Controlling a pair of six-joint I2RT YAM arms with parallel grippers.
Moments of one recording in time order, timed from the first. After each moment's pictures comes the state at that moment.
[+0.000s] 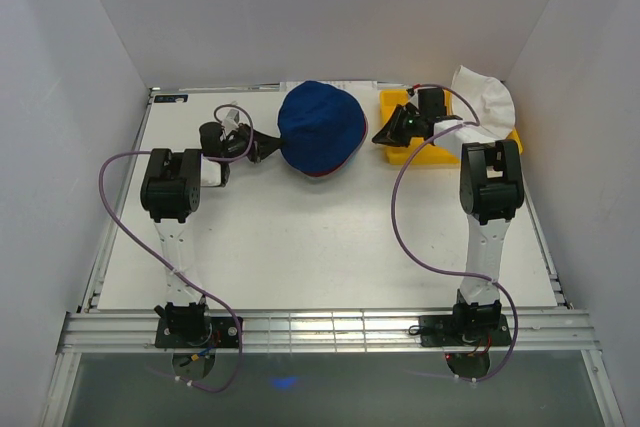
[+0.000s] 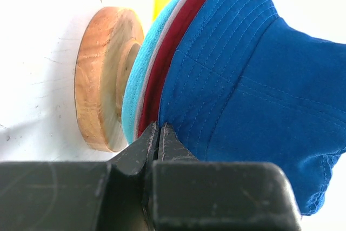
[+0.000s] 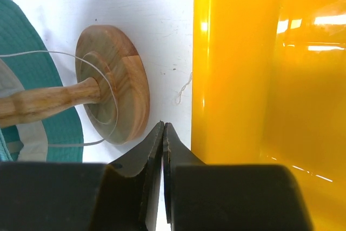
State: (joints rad) left arm -0.04 2.24 1.15 0.86 0.89 -1.34; right arm 0.15 2.17 1.56 -0.16 -0.58 0.57
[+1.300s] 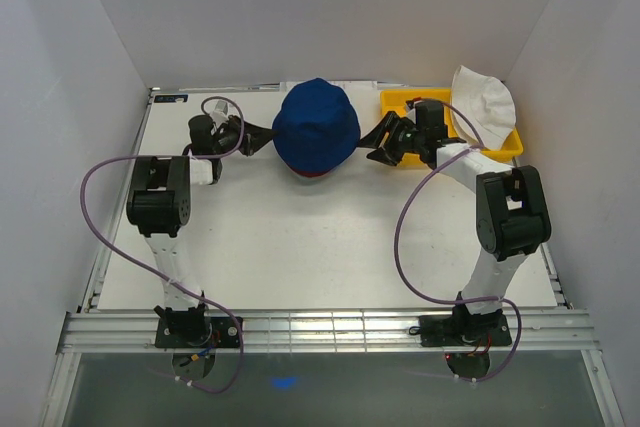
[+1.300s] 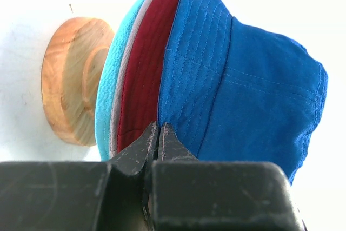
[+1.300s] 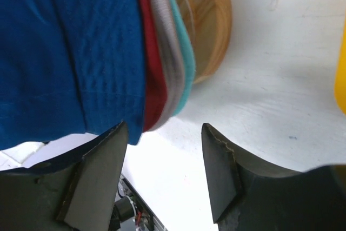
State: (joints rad) left arm -0.03 2.05 1.10 0.76 0.84 -1.31; right arm 0.24 1.81 1.18 0.00 -0.59 0.84
